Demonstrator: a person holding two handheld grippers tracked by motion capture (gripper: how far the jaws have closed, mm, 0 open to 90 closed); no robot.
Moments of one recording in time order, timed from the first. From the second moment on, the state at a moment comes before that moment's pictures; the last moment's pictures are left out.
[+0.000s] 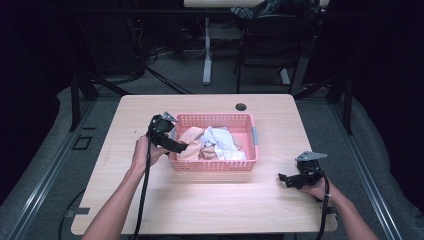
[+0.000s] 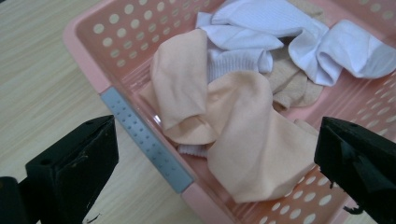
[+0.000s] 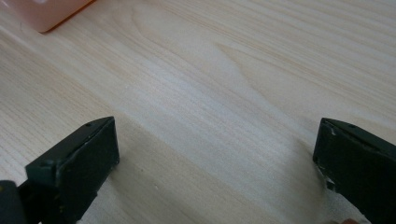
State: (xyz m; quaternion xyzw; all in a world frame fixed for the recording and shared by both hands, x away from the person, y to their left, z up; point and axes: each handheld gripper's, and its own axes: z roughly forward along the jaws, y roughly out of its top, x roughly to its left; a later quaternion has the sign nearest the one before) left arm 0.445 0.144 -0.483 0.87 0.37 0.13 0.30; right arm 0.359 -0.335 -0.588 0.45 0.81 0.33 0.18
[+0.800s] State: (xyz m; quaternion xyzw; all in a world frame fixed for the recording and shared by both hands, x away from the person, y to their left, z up) left arm 0.461 0.095 -0.507 0.91 0.33 0.10 0.22; right arm 0.359 -0.335 -0.588 0.45 0.81 0.33 0.18
